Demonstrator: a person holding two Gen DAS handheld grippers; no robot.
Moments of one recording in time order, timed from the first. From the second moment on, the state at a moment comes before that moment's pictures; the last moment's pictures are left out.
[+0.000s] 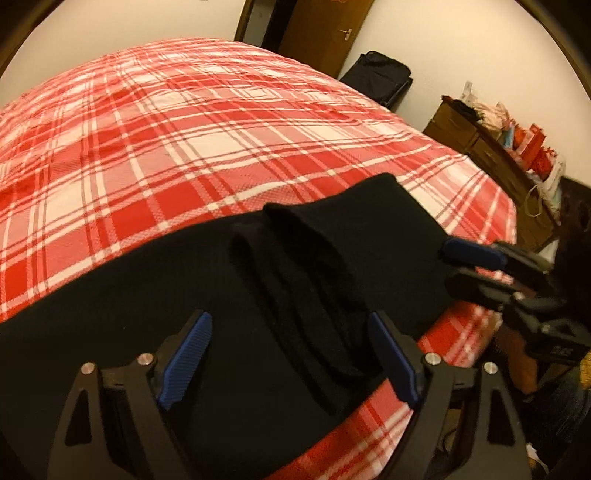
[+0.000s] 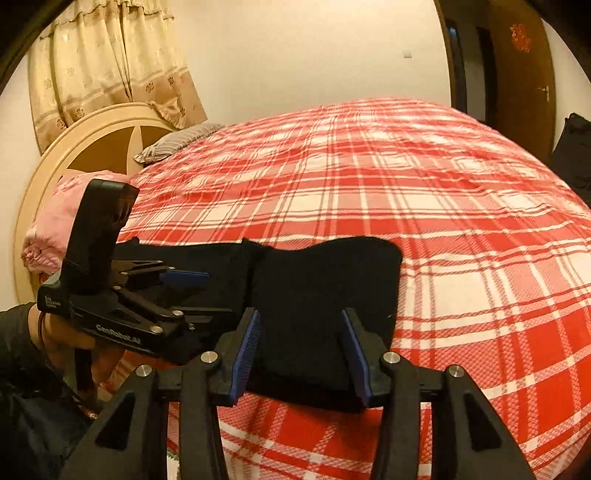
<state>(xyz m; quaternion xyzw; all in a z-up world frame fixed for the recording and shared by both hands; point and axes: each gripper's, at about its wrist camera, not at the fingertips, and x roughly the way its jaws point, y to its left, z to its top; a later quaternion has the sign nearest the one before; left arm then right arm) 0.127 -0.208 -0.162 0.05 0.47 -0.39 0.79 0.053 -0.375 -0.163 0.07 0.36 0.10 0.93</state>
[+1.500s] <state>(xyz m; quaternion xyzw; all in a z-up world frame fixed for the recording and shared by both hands) 0.149 -0.110 -0.130 -0.05 0.47 -0.33 0.82 0.036 -0.353 -0.167 0.04 0.29 0.11 0.95</state>
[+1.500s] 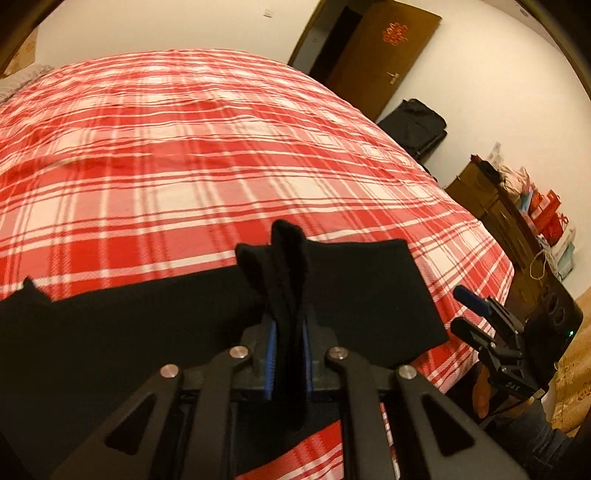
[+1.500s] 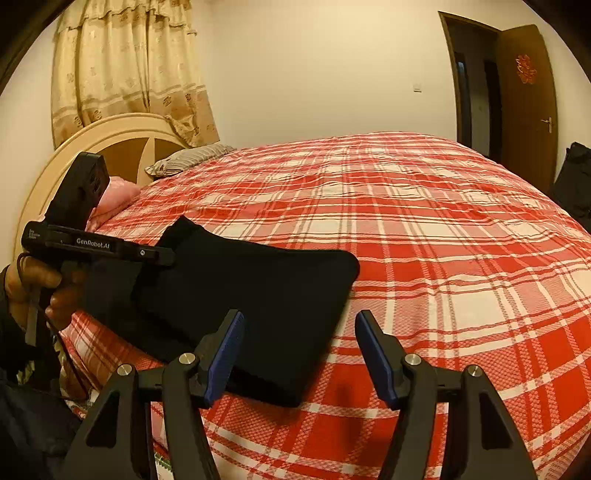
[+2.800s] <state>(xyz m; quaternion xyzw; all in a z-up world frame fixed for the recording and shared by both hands) 0.133 -0.017 -0.157 -0.02 0.46 -0.22 0.86 0.083 -0.199 -0.168 -0.11 0.35 0.27 0.89</state>
